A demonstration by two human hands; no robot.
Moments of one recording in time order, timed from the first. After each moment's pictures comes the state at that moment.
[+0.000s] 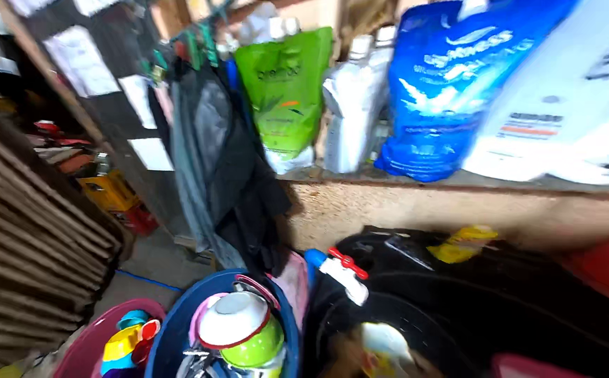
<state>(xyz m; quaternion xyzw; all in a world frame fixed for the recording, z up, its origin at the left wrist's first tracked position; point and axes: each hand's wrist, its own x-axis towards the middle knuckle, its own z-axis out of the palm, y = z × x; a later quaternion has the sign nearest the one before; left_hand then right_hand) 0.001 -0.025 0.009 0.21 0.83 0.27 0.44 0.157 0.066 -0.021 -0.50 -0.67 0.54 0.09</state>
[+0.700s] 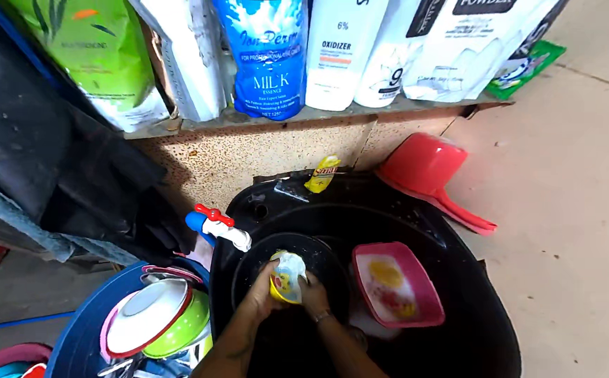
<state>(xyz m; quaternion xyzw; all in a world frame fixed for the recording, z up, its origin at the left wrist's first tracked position) 0.002 -0.012 0.011 0.05 0.59 0.50 0.63 0.134 0.046 -0.018 -0.60 -0.59 0.53 0.11</state>
